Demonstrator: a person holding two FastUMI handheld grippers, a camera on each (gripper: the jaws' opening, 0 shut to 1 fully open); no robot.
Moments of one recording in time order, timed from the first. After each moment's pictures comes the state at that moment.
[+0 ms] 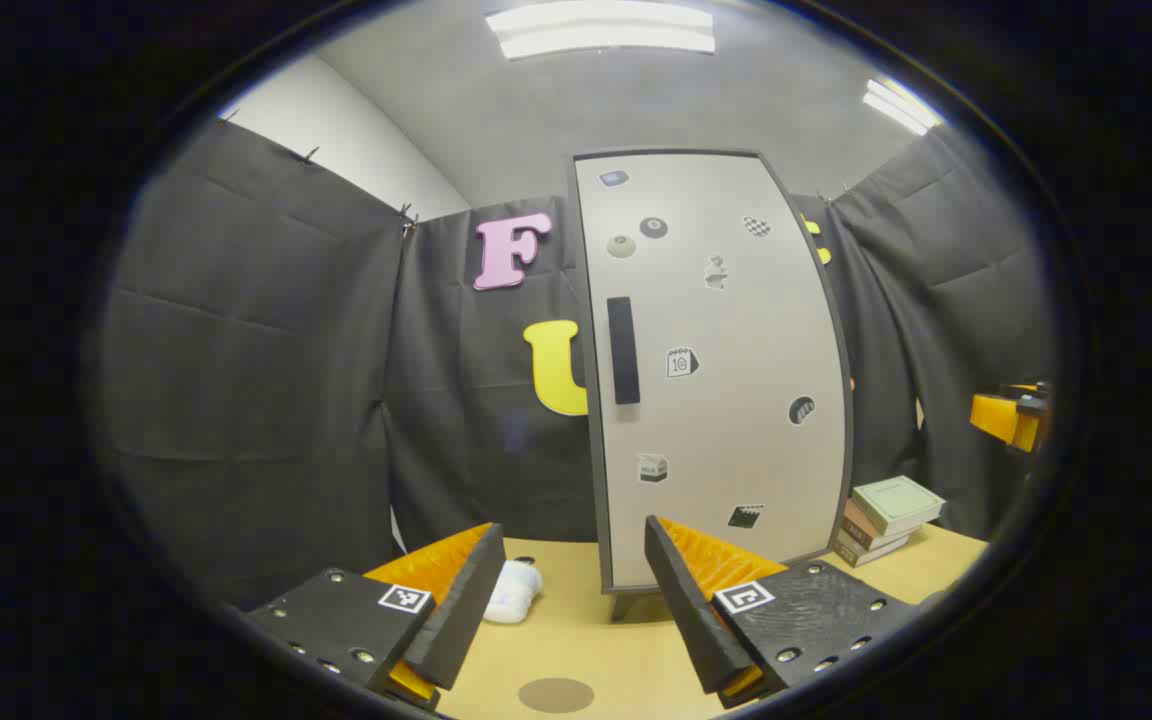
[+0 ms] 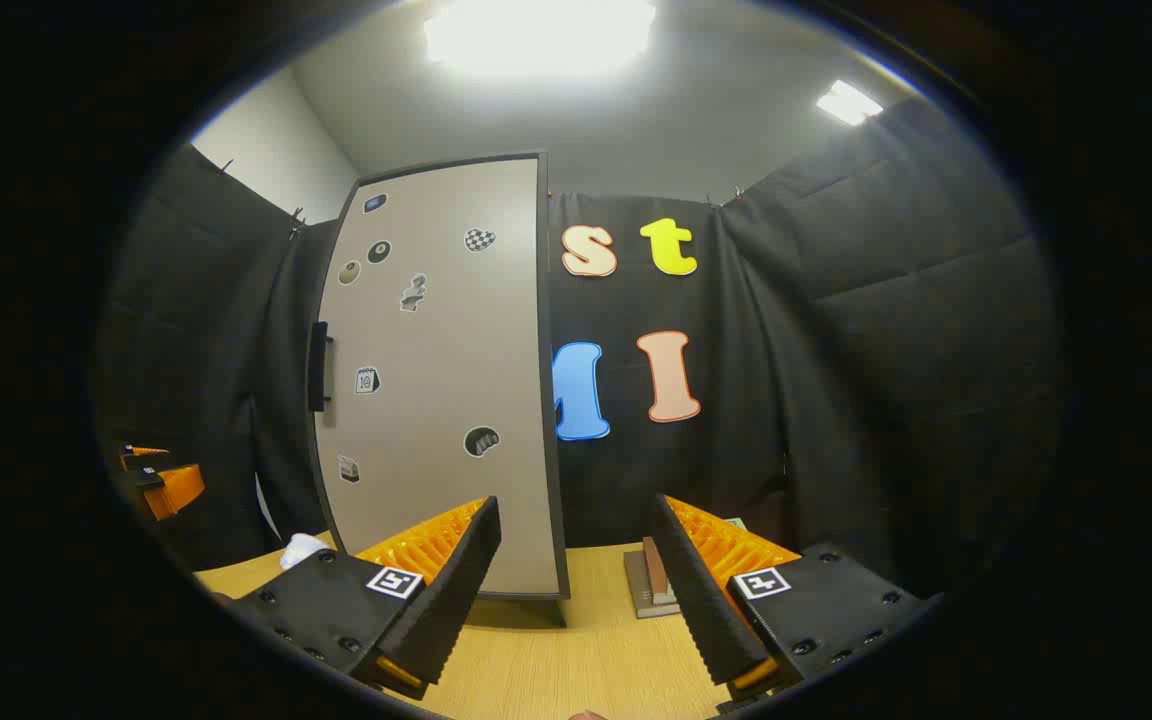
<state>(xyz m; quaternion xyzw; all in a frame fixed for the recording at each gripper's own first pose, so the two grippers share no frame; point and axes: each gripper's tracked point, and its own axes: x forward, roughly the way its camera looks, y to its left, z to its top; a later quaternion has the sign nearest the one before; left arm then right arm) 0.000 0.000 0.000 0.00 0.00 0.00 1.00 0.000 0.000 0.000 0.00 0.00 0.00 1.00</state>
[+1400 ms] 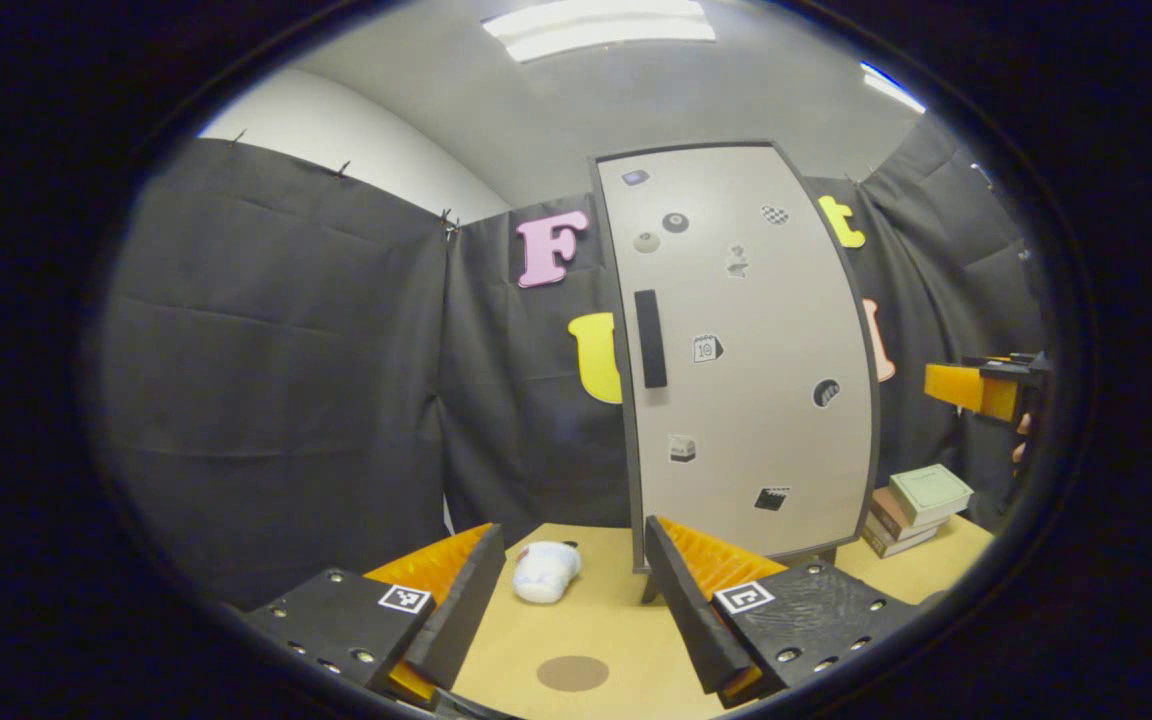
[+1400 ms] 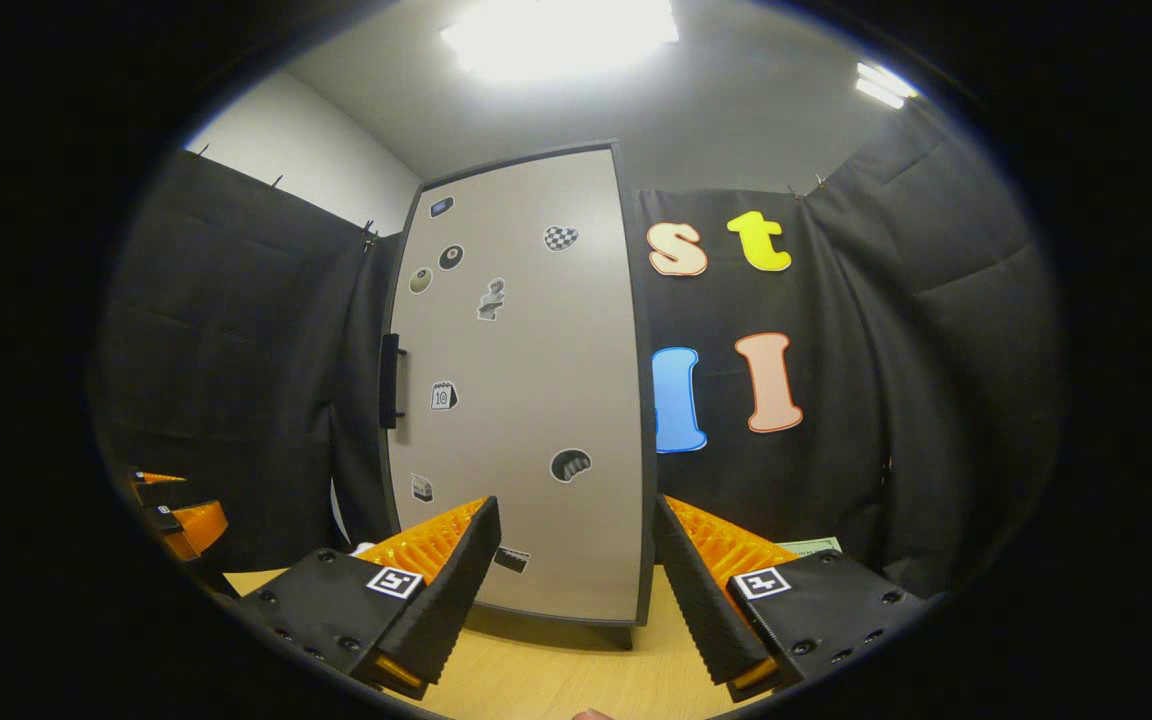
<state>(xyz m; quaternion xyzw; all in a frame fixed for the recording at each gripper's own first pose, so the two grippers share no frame) -0.046 0.017 -0.007 0.02 0.02 0.08 1.00 0.057 0.077 0.019 0.00 -0.01 0.15 0.99</state>
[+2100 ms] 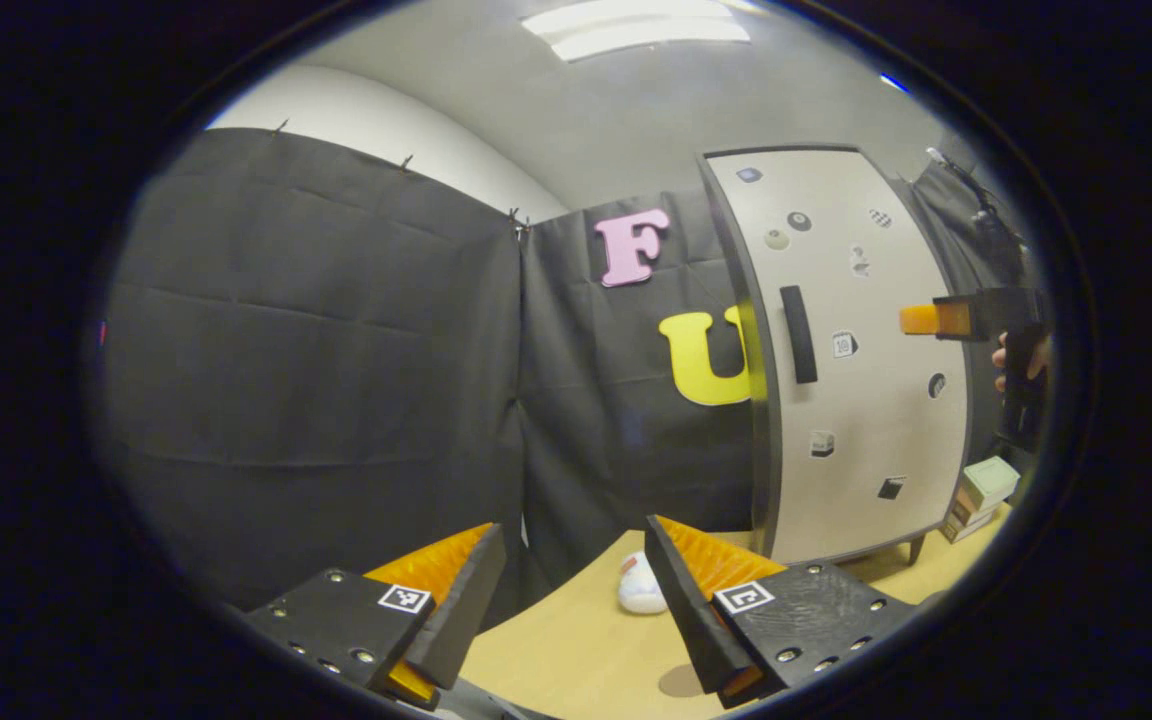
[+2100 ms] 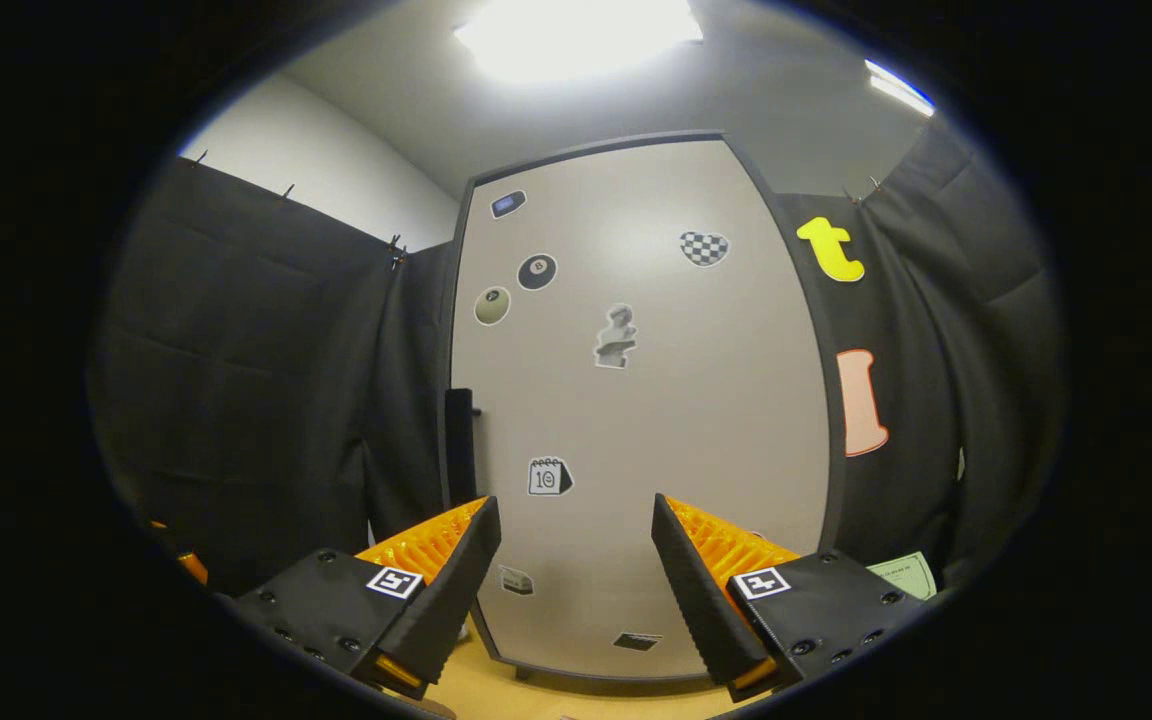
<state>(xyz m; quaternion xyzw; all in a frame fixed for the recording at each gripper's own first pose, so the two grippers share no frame) -0.052 0.188 -0.024 0.02 0.01 0.16 0.99 0.125 0.245 0.081 0.02 -0.04 0.19 0.98</state>
